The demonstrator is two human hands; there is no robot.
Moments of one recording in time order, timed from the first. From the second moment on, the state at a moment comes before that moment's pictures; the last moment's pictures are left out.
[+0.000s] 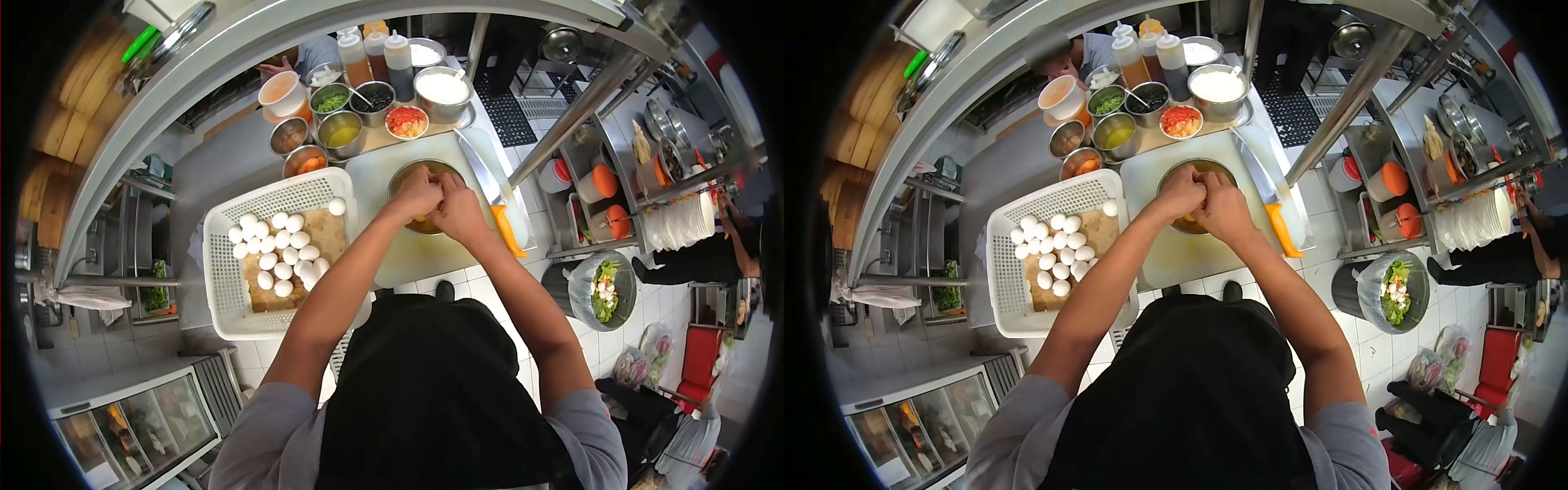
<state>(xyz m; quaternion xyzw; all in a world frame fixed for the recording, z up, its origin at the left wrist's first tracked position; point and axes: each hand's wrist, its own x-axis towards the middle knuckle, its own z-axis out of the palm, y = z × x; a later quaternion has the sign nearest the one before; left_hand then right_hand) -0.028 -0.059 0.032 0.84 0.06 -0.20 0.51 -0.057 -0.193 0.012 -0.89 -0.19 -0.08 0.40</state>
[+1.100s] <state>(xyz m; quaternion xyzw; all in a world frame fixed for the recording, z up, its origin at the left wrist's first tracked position) -0.102 0.182 -0.010 0.98 0.01 0.08 0.19 -0.131 -0.336 -0.025 -0.28 0.02 0.11 0.95</state>
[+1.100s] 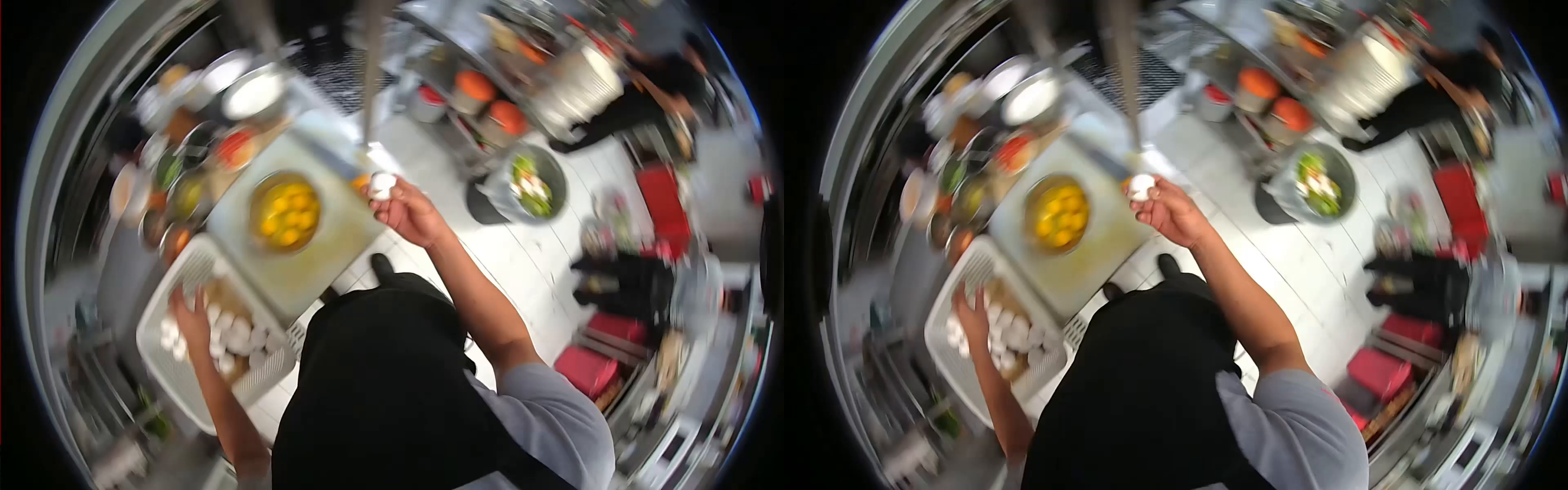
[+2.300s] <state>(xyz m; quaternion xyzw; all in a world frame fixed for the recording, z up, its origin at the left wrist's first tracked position) -0.116 0.026 0.098 0.67 -0.11 -0.31 0.67 -0.131 -0.201 0.116 -0.78 -0.39 -0.02 0.49</state>
